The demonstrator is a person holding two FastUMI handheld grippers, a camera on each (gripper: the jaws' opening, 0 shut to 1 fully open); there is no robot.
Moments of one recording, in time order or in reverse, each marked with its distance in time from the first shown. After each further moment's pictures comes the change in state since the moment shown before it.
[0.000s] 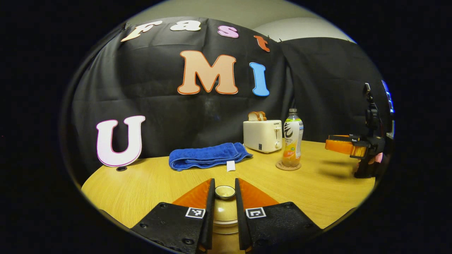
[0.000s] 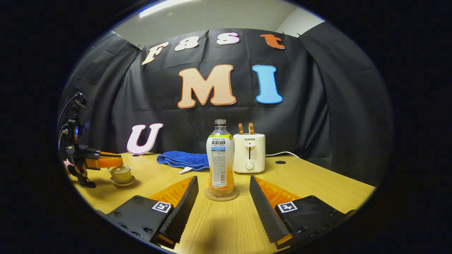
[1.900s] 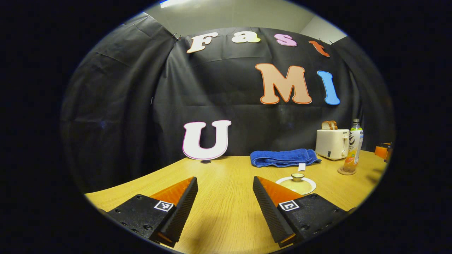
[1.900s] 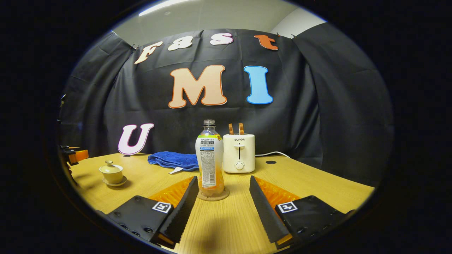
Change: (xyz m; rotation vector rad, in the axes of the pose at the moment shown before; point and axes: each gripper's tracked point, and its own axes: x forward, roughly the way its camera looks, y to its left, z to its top) left arm -0.126 0.098 0.000 -0.054 -0.063 0.655; right arm -0.001 -0.021 0.004 -0.004 -0.003 -0.069
